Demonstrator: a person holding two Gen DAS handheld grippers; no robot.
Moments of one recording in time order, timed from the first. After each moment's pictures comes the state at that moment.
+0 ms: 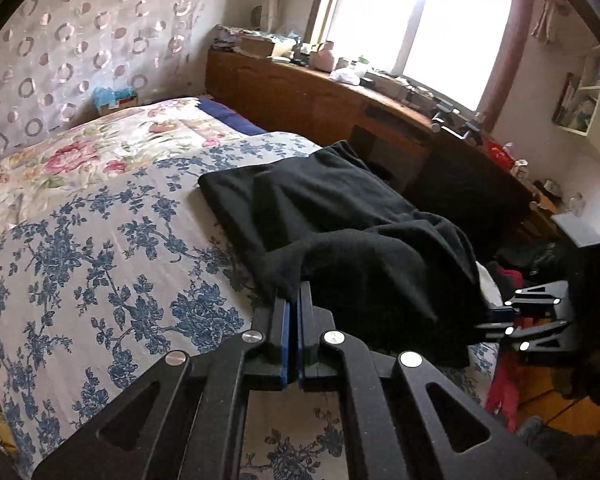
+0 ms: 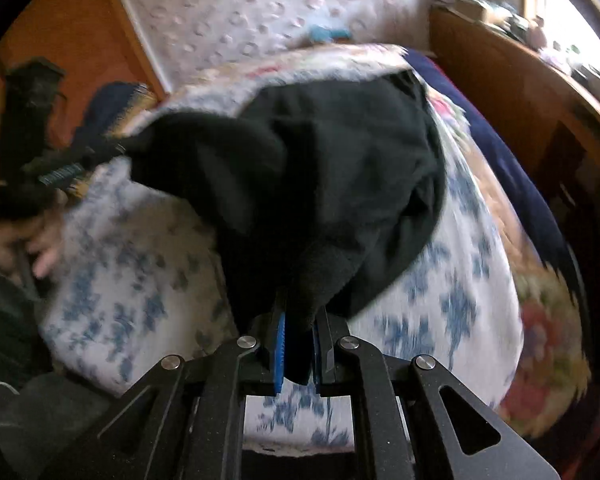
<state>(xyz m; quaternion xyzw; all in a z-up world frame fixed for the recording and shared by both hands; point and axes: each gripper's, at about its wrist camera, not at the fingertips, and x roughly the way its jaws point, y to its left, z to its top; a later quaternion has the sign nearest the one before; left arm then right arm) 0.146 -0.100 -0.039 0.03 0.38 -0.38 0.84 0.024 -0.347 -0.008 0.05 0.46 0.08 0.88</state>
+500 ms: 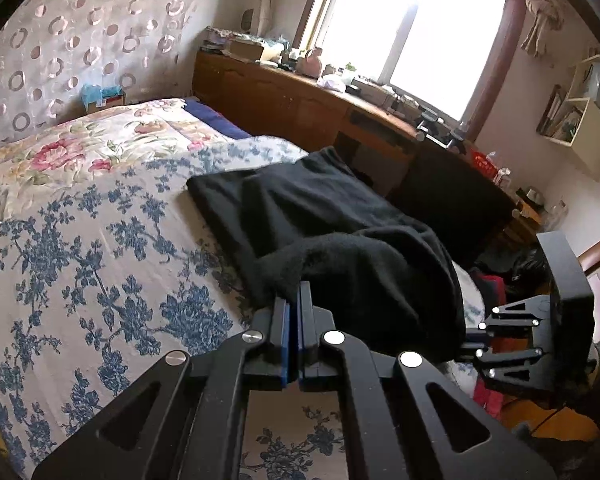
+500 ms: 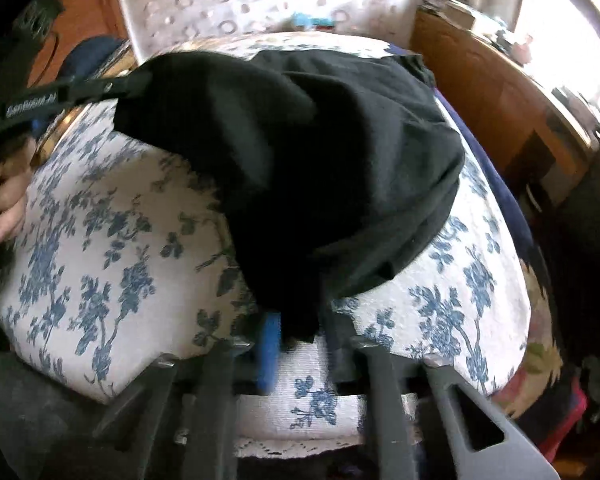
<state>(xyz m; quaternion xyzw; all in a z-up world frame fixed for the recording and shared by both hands) 0.147 -0.095 -0.034 0.00 0.37 -0.40 0.84 0.019 -0.302 -0.016 -0.04 0.47 0.06 0.88</state>
